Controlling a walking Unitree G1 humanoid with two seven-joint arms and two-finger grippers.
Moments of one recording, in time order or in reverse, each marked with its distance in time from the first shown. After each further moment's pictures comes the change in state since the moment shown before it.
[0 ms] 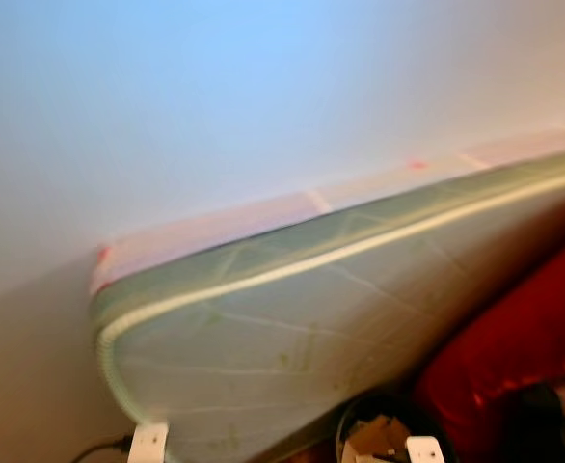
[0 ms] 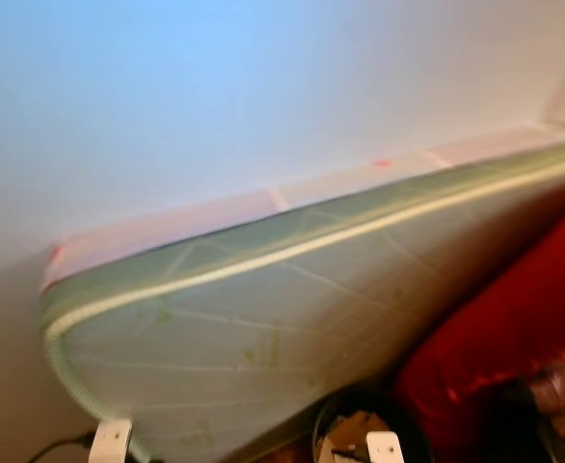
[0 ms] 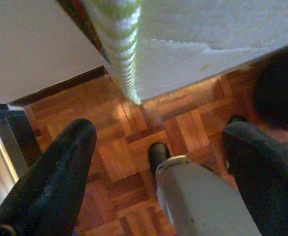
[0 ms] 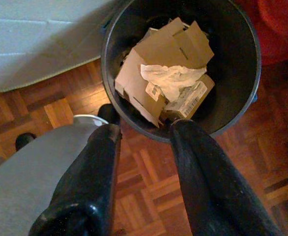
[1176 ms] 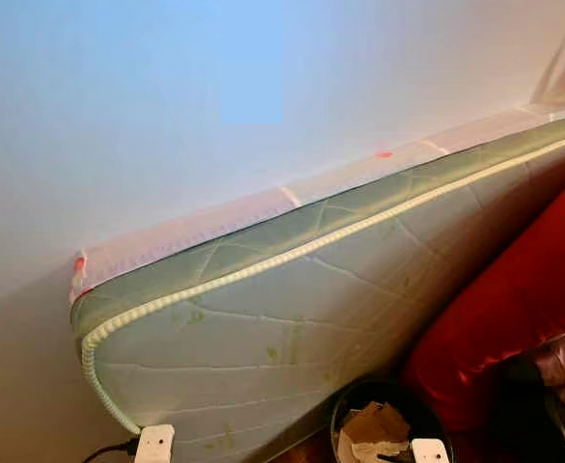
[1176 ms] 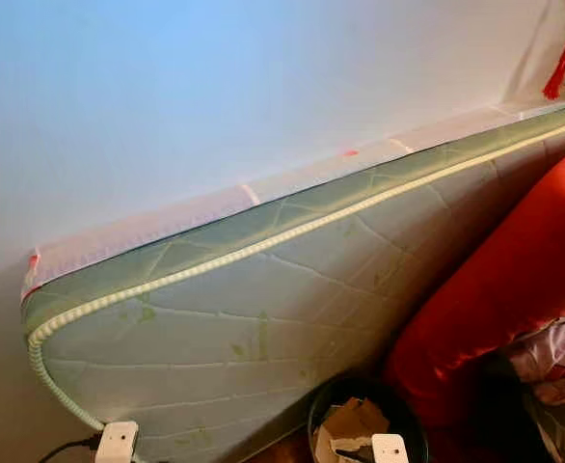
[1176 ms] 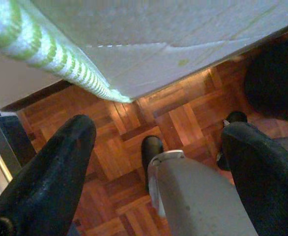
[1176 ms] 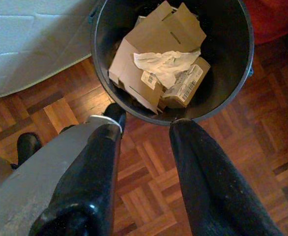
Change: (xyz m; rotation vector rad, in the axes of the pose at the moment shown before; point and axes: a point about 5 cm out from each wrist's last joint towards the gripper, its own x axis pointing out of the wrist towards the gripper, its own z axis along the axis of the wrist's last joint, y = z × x) left arm 0.001 -0.008 -0.001 -0.010 0.003 -0.030; right arm -0.001 -0.005 -0.003 0.022 -0.009 -0.008
